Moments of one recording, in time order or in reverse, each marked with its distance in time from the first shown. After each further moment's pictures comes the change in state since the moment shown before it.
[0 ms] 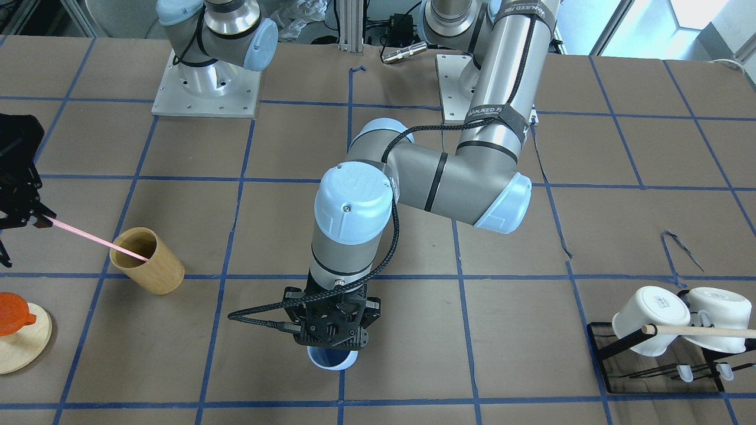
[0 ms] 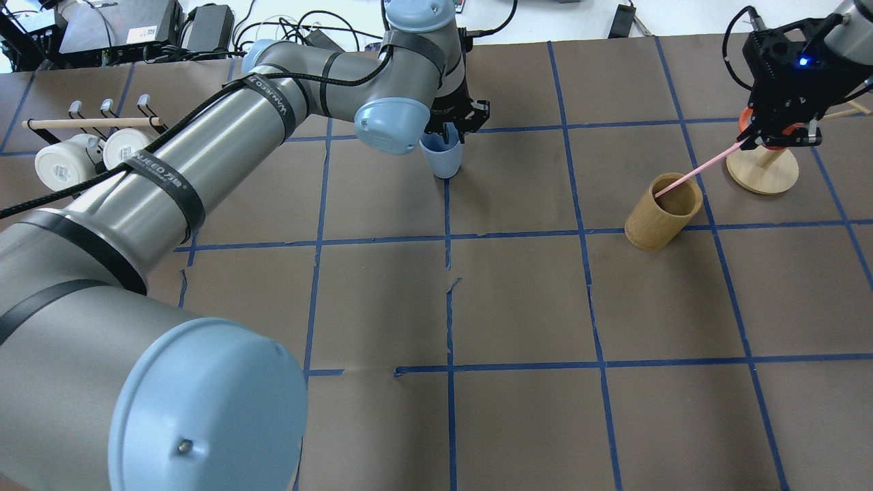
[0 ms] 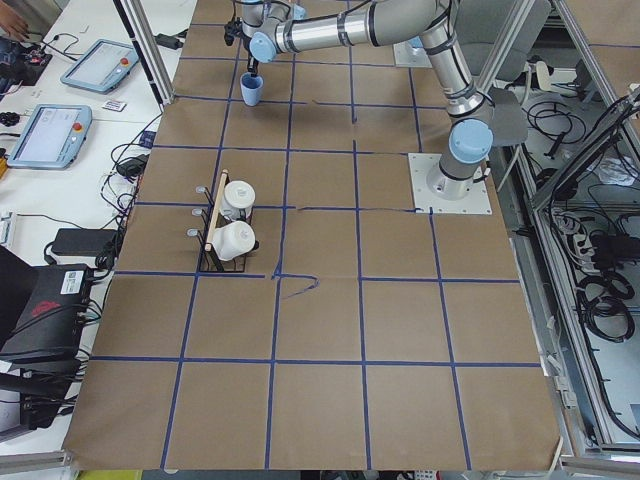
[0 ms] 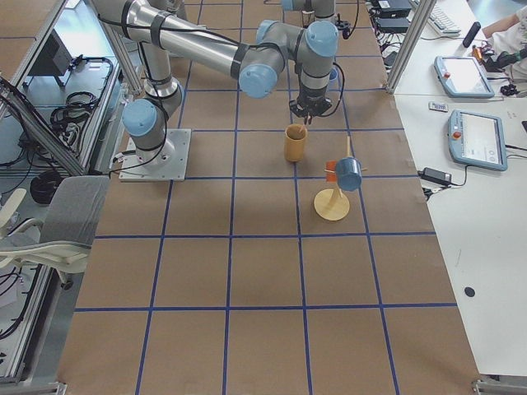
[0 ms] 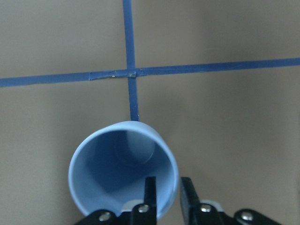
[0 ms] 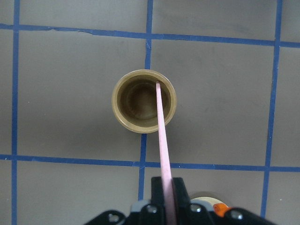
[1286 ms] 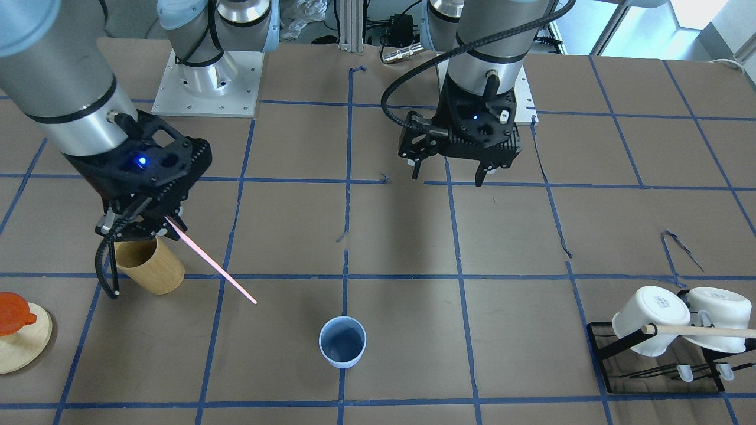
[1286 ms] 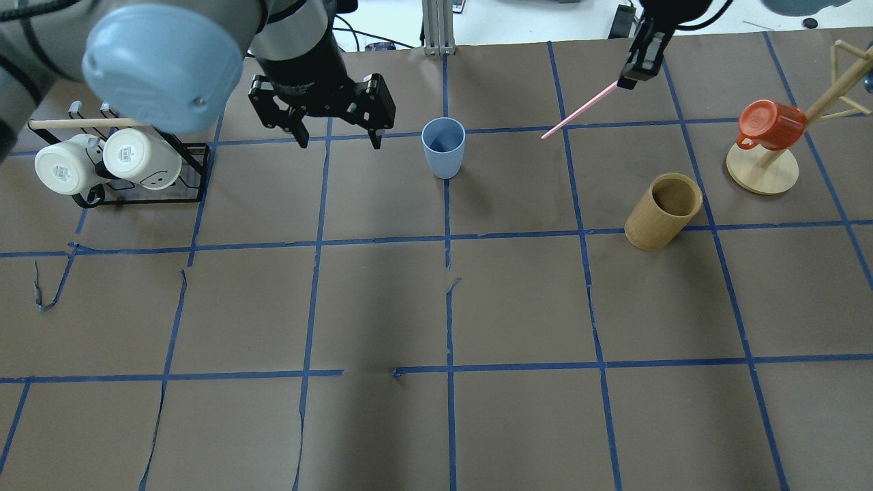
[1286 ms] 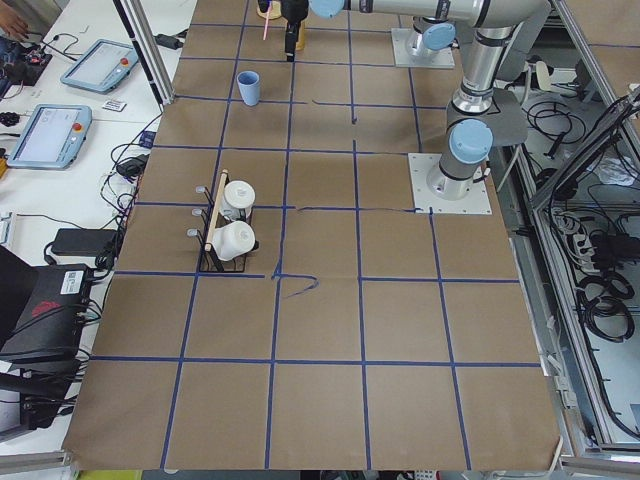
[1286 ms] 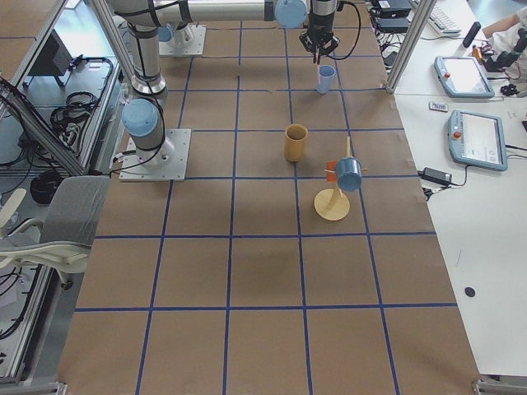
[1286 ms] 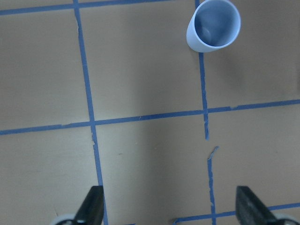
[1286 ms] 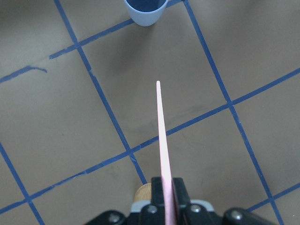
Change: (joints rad) left arm 0.184 0.592 -0.373 -0.308 0.055 0.188; right arm 0.425 0.104 -0.198 0.000 -0.060 0.946
